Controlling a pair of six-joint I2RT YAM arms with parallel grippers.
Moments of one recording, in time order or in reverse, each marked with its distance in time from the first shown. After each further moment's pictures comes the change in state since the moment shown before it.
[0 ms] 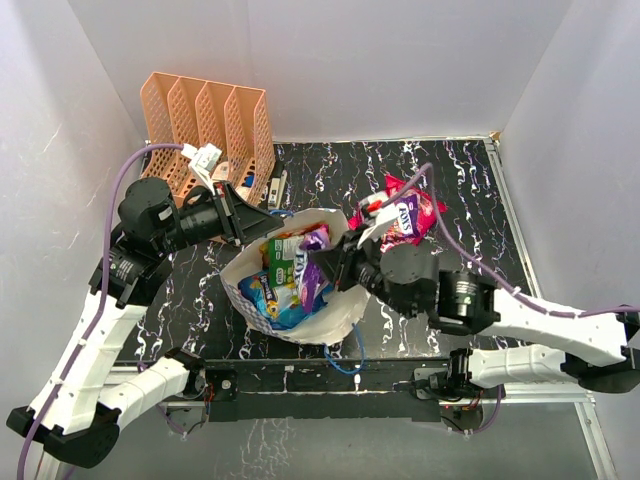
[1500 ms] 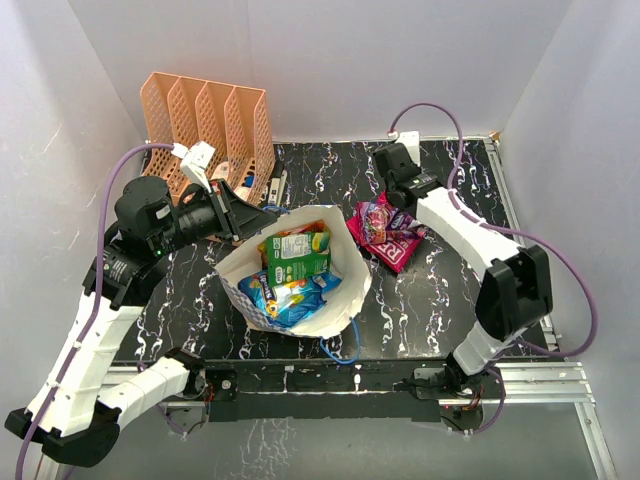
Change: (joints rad) left arm 0.000 0.008 0.053 -0.106 -0.121 0.034; right arm -0.884 0.581 0.283 -0.313 0.069 -0.329
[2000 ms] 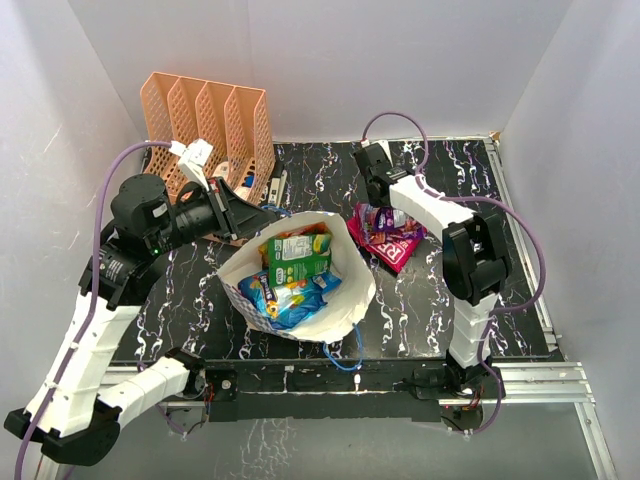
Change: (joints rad) left arm 0.000 0.007 0.031 -0.023 0.002 0.000; right arm -0.005 0.337 0.151 0.046 -0.132 -0.085
